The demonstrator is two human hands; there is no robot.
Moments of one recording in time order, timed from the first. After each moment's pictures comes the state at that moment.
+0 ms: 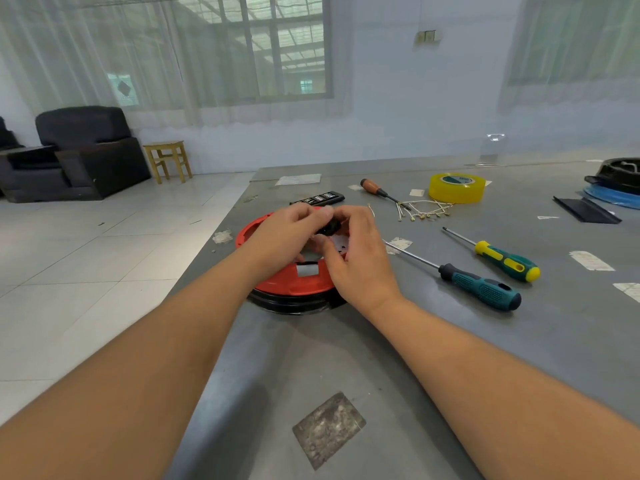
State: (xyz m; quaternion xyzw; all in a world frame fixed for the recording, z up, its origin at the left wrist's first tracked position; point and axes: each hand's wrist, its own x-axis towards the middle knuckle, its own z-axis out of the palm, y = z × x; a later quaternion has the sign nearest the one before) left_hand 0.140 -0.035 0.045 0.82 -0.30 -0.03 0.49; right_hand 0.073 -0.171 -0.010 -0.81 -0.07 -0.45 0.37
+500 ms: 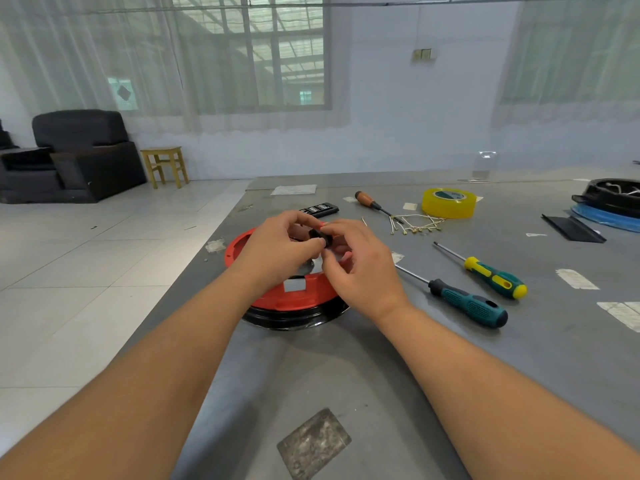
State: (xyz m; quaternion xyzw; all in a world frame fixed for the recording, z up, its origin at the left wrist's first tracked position) left_hand 0.119 -0.037 0.051 0.79 -0.29 0.01 0.54; right_hand 0.068 -0.194 -0.005 -0.81 -0.13 -0.47 0.33
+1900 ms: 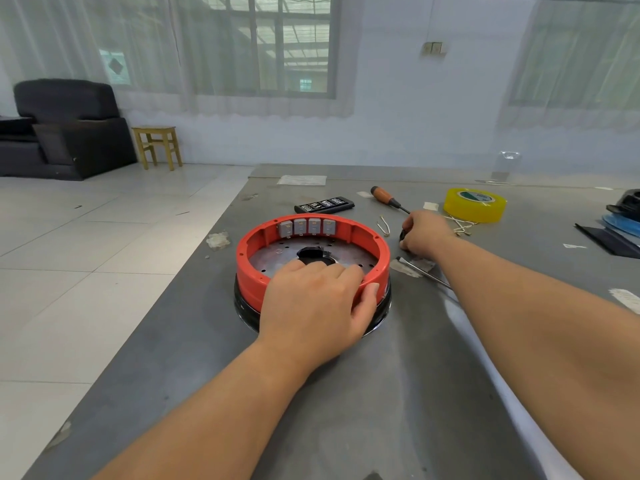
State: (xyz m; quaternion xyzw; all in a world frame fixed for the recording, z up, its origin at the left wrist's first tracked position) left_hand 0.117 -0.043 -0.017 0.80 -0.38 0.44 0.11; right_hand 0.195 -0.315 0.013 -0.94 0.27 -0.12 0.16
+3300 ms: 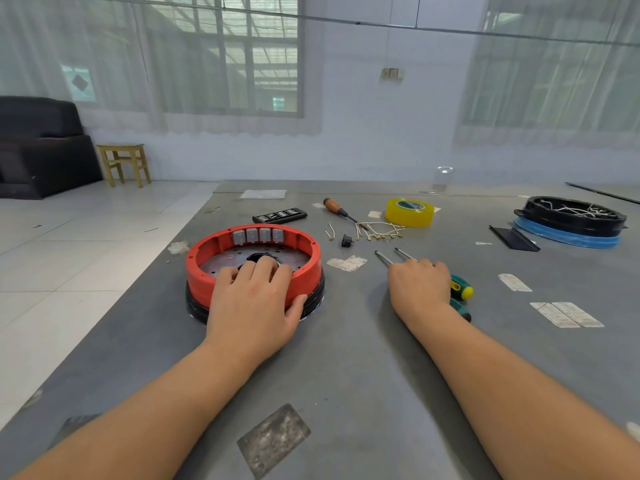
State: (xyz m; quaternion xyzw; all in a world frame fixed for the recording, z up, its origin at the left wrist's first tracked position) left_hand 0.081 -0.040 -0.023 0.88 -0.31 0.36 0.04; right_hand 0.020 -0.294 -0.004 -0.94 0.25 -0.12 -0.20
